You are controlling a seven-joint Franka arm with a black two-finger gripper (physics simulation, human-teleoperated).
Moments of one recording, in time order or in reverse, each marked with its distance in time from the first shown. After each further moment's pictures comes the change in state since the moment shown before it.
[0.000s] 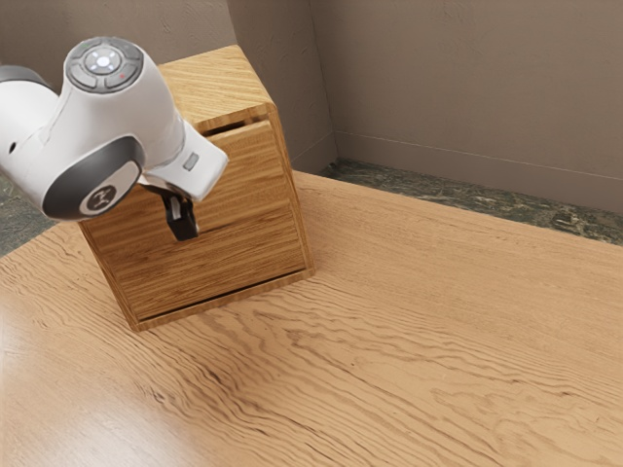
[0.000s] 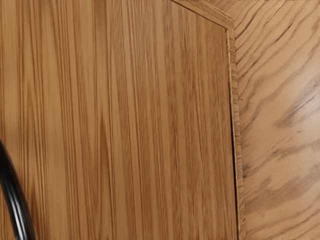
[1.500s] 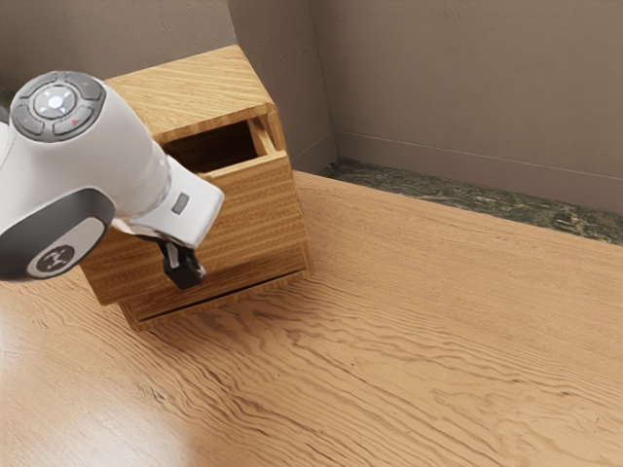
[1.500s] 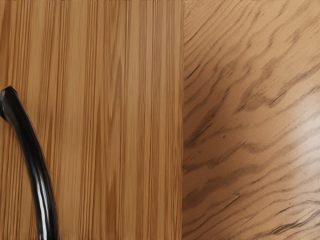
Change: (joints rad) arm -0.004 -0.241 -0.128 -0.225 -0.041 -0.029 -0.162
